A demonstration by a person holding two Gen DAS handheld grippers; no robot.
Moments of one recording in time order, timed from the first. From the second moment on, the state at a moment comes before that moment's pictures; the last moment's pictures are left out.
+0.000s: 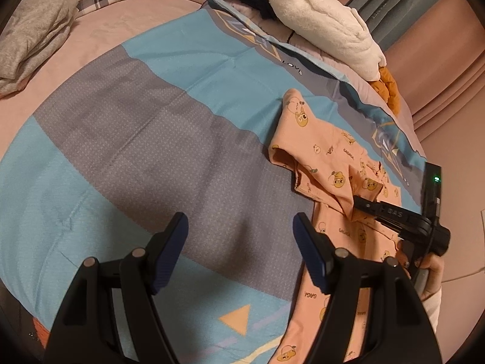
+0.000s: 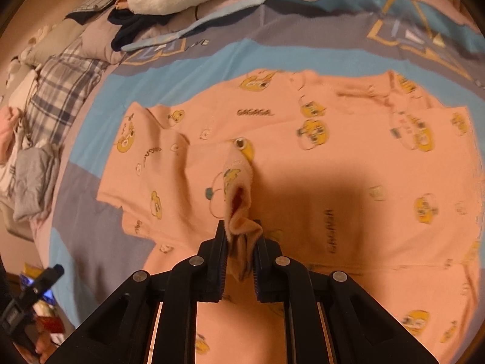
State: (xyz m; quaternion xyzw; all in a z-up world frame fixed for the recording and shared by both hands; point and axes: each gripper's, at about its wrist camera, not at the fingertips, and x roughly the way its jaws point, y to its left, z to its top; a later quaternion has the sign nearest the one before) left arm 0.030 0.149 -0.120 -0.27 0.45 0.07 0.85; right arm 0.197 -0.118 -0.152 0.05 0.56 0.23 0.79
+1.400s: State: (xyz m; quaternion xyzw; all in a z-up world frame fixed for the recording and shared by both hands) left arm 0.124 0.120 -0.106 -0.27 0.46 0.01 0.84; right arm 0.210 -0.209 -0.020 0.05 0.41 0.16 0.90
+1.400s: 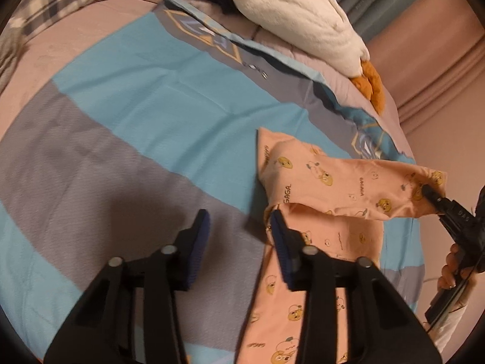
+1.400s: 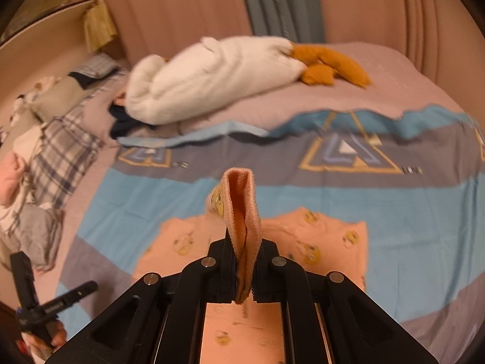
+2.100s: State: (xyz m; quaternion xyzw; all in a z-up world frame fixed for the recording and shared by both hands) left arm 0.193 0.049 -0.159 -0.18 0.54 -0.01 0.82; right arm 0.223 -0.256 -0.080 0.06 0.46 0.10 0.88
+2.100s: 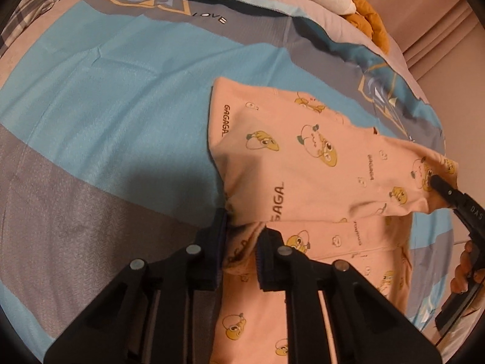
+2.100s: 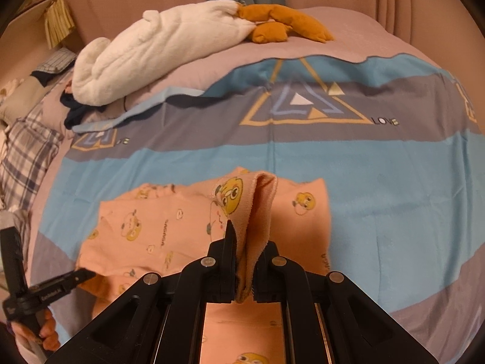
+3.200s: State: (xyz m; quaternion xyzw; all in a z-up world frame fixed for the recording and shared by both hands) left arm 0.183 0.042 -0.117 -0.24 0.50 -0.05 0.83; right arm 0.223 -0.287 -0.113 0.06 0.48 0.05 0.87
